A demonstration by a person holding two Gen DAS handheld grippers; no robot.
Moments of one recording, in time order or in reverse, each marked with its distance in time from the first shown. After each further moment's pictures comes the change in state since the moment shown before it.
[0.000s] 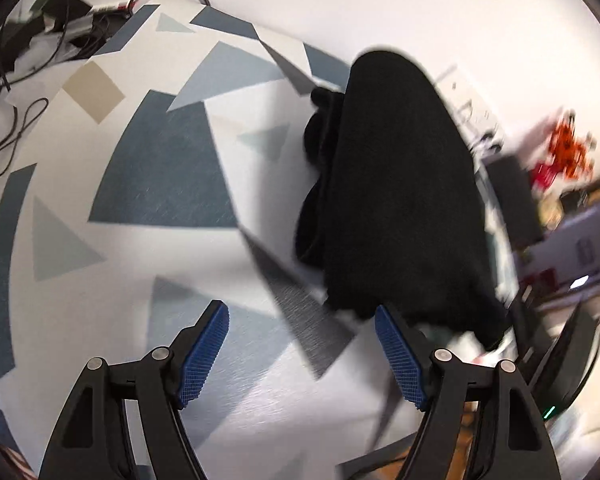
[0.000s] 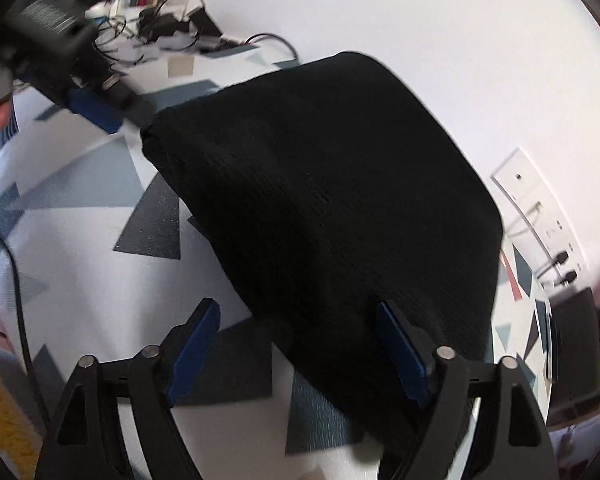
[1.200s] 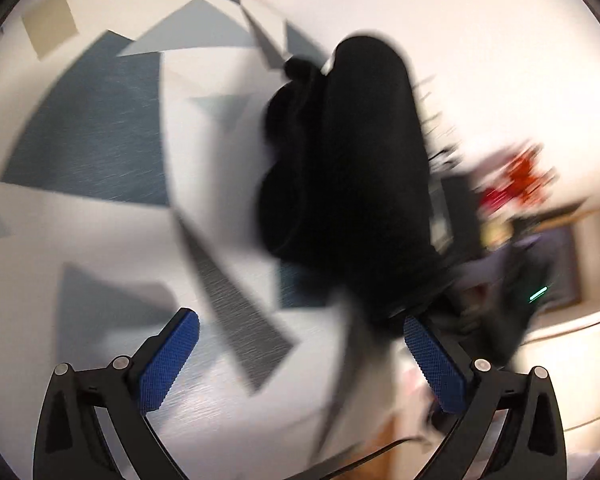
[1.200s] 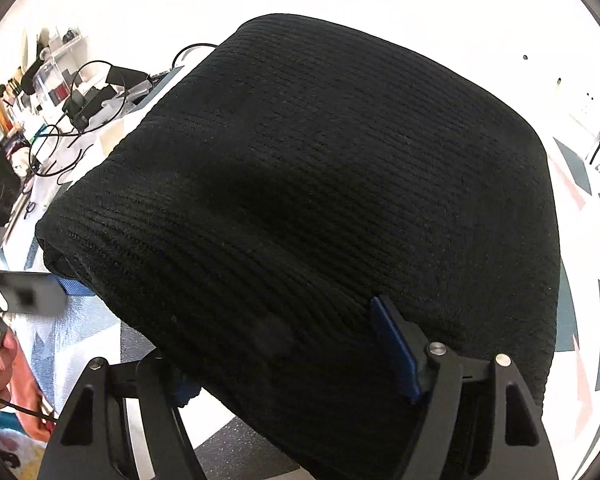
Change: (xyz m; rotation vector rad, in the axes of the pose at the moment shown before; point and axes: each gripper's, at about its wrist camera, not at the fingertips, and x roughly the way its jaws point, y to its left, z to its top) left arm 0.044 -0.017 0.024 -0.219 0.007 -0.408; right arm 0.060 -0.067 0.143 0.455 0.113 0.244
